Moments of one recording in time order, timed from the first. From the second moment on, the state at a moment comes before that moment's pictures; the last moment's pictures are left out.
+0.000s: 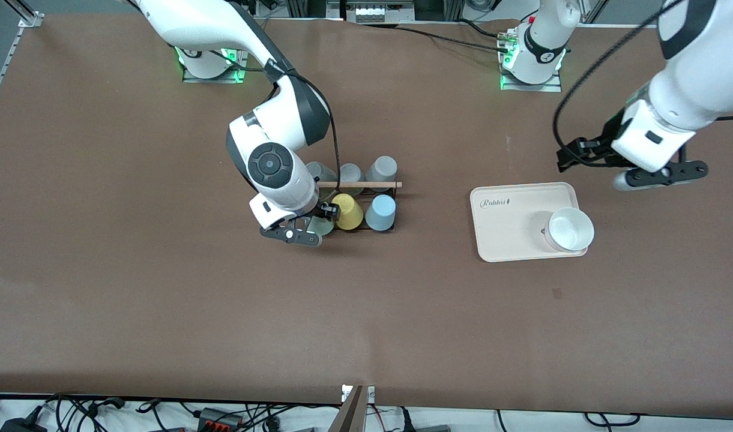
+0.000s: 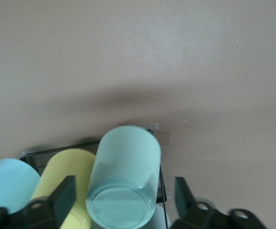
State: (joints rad) left arm -0.08 0.05 -0.07 -1.65 -0.06 1.65 -0.34; right arm 0.57 0.63 0.00 -1.41 0.08 1.99 0.75
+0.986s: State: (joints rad) left arm -0.06 0.05 -0.08 -1.63 -0.06 1.64 -0.25; right arm 0.22 0.33 -0.04 -1.32 -0.01 1.70 0.28
